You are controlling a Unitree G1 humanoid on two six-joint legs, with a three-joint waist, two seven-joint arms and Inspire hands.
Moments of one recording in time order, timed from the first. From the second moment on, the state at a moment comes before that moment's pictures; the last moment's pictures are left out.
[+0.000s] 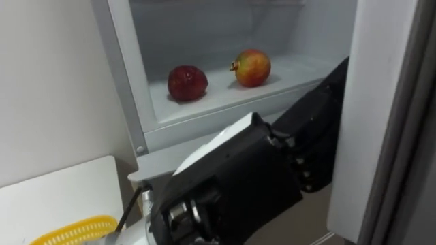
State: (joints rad) left arm -0.27 0.34 -0.27 -0.55 -0.75 0.06 -0.62; right arm 0.10 -0.30 0.01 1.27 -0.31 0.07 0.10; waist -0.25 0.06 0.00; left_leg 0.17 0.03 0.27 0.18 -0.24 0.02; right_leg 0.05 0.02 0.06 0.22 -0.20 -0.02
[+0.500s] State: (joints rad) left arm -0.31 0.35 -0.28 -0.51 -0.76 0.06 -0.59; right arm 0.12 -0.32 0.01 1.28 -0.27 0.07 0.11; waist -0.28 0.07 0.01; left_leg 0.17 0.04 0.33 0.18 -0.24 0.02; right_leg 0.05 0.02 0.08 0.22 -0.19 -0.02
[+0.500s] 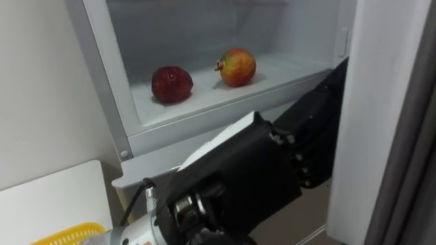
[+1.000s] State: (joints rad) left arm -0.40 0.33 -0.32 -0.46 -0.80 0.06 -0.59; right arm 0.15 -0.33 0.00 1.25 -0.22 0.07 0.11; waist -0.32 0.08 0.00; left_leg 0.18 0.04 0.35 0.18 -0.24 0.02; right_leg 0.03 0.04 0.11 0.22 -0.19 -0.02
